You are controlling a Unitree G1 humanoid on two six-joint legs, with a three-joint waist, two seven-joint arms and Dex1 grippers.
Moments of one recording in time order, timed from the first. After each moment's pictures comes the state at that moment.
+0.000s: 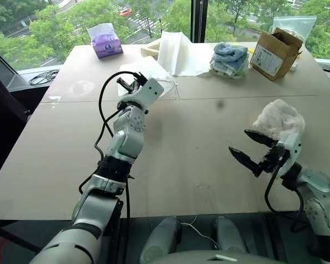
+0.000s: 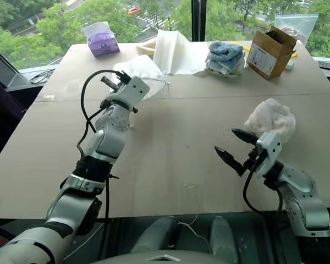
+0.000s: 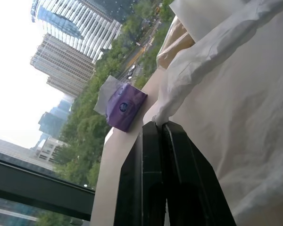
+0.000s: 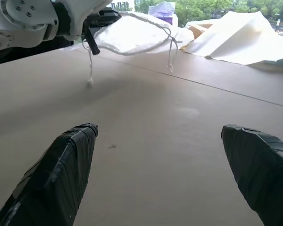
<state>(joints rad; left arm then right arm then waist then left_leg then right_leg) -0.75 0.36 -0.26 0.18 0.64 0.56 -0.07 0.00 -0.49 -0.12 -0.33 0.55 0.20 0.80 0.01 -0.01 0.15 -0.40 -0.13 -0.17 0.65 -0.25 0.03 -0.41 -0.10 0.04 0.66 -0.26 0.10</state>
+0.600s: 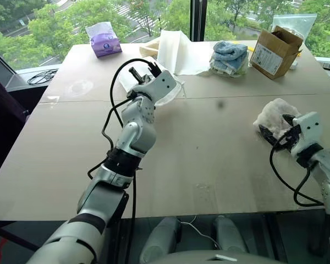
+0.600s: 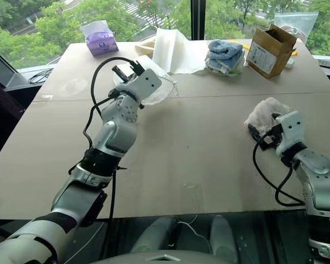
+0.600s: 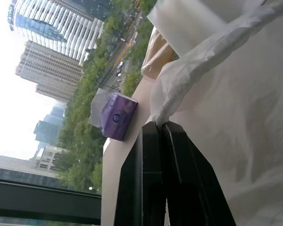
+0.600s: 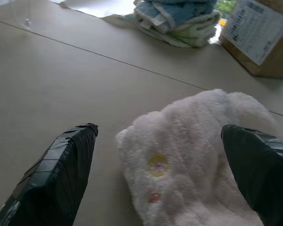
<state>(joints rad) -0.82 0.33 -0.32 0.13 0.70 0.70 -0.20 -0.16 -0.58 -0.28 -0.13 0.32 0.37 0.45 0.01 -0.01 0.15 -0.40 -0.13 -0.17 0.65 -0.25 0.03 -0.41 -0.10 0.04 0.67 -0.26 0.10</state>
